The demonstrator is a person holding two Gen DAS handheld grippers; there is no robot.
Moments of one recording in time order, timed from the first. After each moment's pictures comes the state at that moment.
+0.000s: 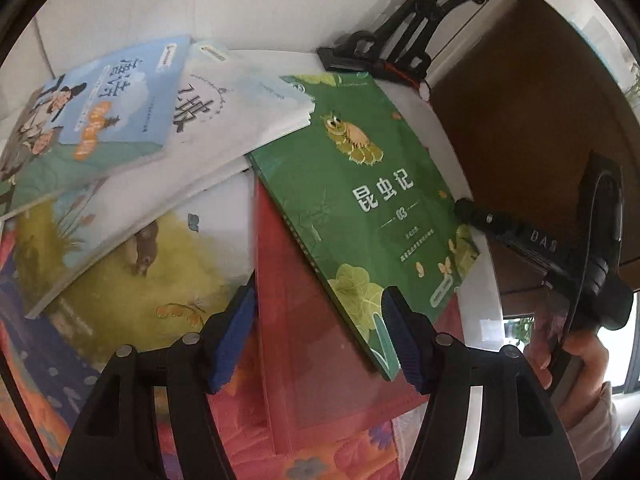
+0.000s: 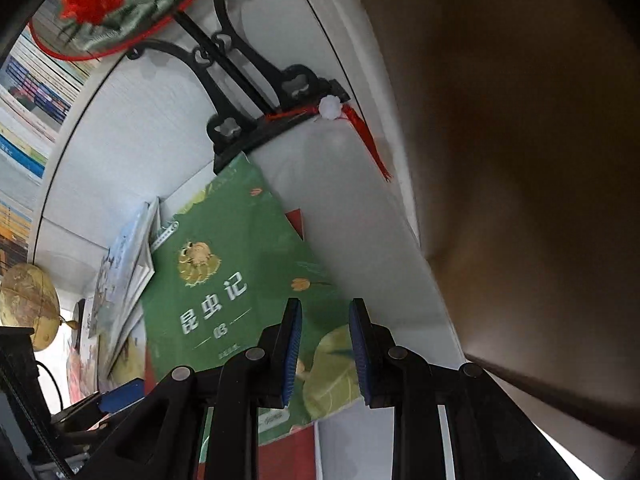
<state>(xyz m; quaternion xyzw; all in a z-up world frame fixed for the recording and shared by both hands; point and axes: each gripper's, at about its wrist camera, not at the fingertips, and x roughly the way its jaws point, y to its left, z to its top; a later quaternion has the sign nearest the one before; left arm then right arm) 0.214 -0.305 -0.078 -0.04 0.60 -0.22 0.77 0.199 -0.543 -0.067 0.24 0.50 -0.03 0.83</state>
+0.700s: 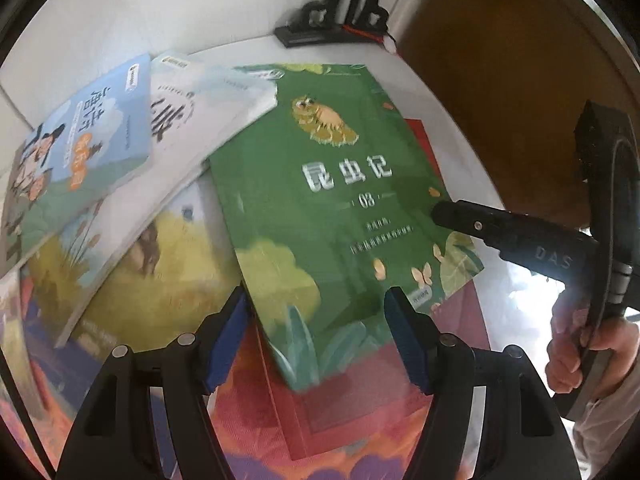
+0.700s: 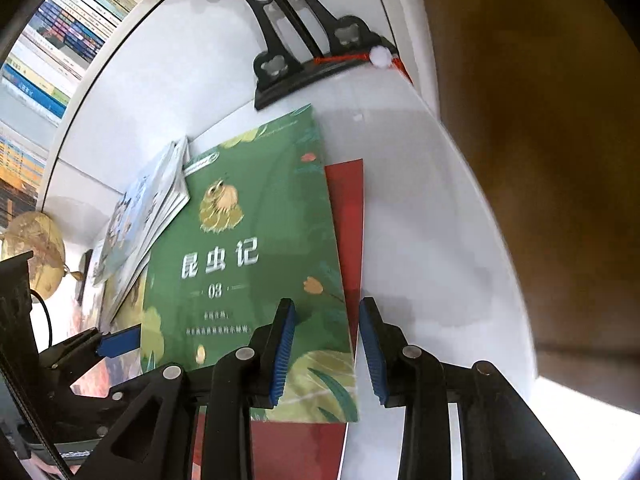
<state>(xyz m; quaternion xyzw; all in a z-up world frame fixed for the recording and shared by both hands) 0.194 -0.309 -0.073 0.08 0.60 -0.26 0.75 0.160 -0.492 -0.077 0.23 0.55 0.02 0.81</state>
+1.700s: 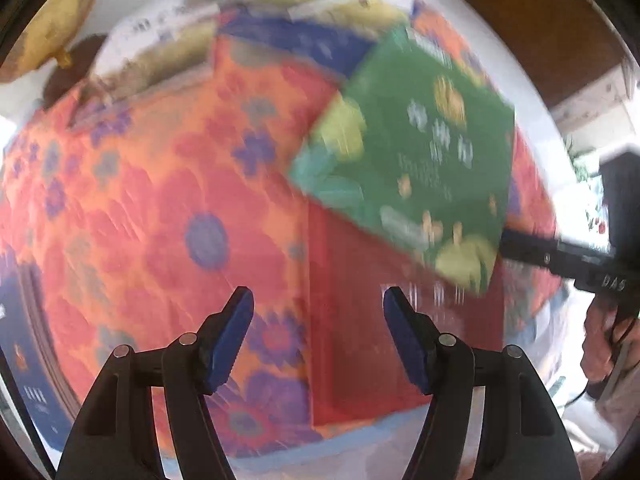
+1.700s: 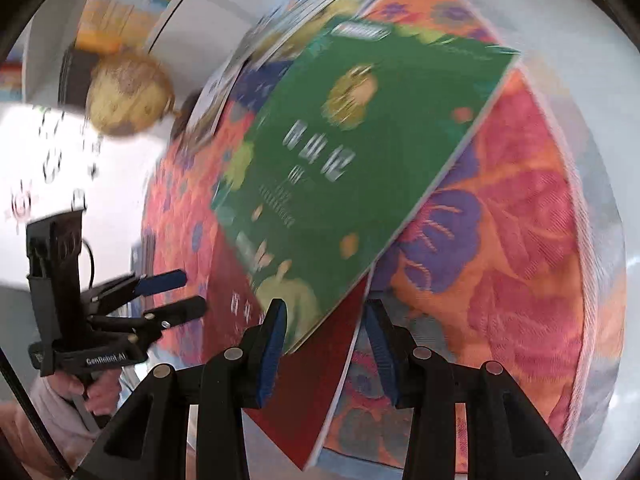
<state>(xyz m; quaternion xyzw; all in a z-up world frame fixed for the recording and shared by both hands) 0.040 -0.098 -0.046 0.08 0.64 -0.19 0.74 -0.043 -0.321 -0.088 0.32 0.58 0.14 0.74</state>
